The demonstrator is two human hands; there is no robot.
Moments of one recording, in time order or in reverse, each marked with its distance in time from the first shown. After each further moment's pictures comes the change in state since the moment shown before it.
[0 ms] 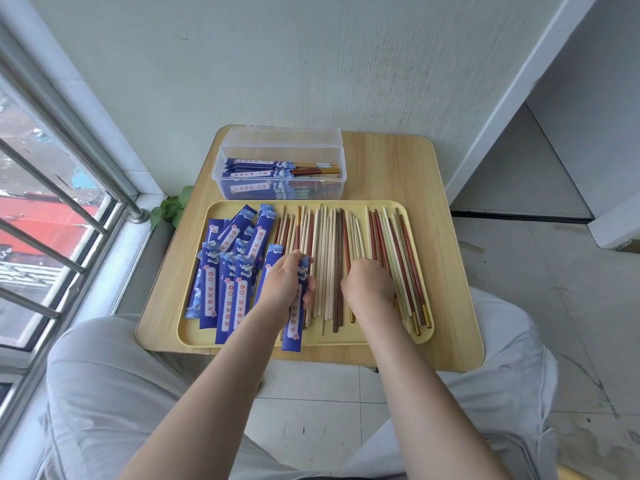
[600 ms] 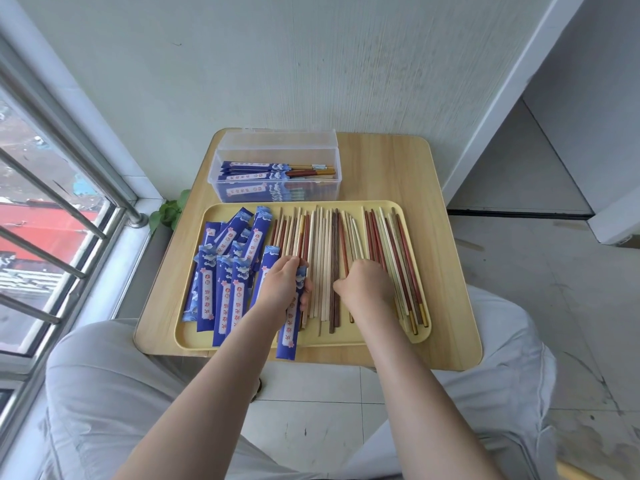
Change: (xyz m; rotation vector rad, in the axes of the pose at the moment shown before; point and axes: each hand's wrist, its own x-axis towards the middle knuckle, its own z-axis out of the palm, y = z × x) left_hand 0.001 -0.001 0.001 0.018 -0.017 -0.003; right_hand -0.005 0.004 -0.004 0.089 -0.004 0.012
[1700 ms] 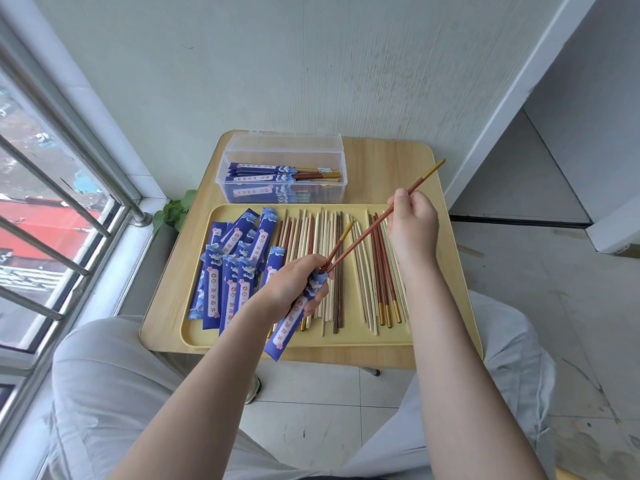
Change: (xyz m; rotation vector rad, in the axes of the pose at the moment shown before) left_hand -0.011 0.024 -0.009 0.064 -0.537 0.078; right_hand 0.029 0.013 -0.072 1.058 0.430 -0.149
